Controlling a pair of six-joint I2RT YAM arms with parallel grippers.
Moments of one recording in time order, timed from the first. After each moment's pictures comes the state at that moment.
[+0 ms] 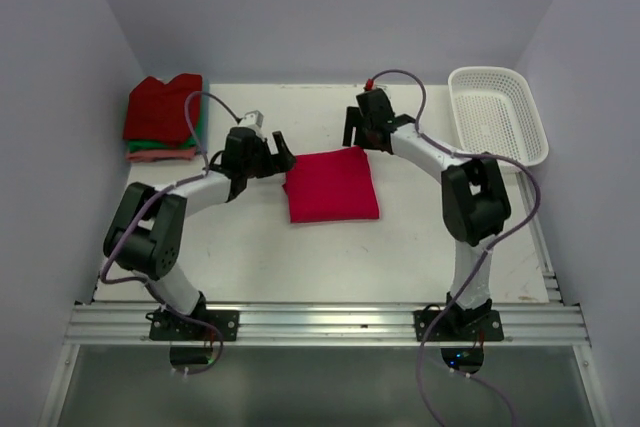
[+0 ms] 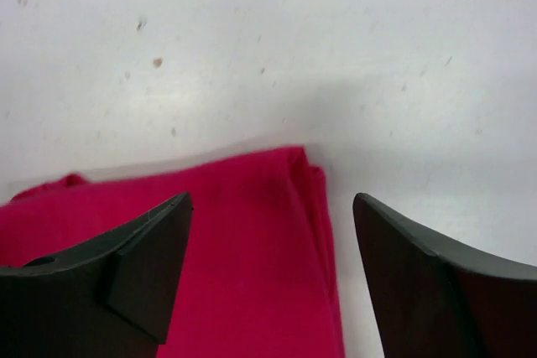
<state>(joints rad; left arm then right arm) -0.35 1.63 0.85 0.20 0.09 -0.53 0.45 1.95 1.49 -0.37 0.20 0.46</state>
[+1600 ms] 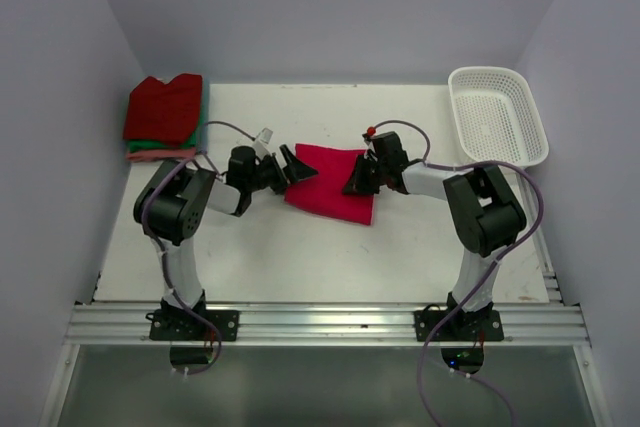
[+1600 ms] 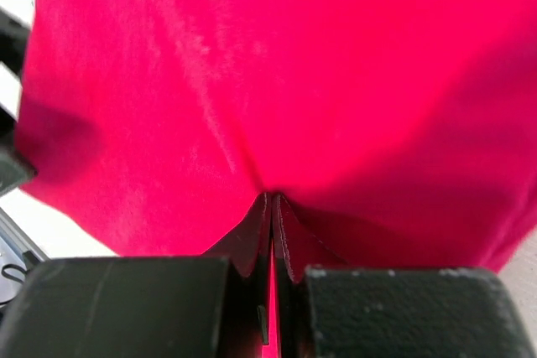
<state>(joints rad) -0.30 1.94 0.72 0.80 0.58 -0.86 0.43 1.88 1.03 -0.01 -0.36 0.59</state>
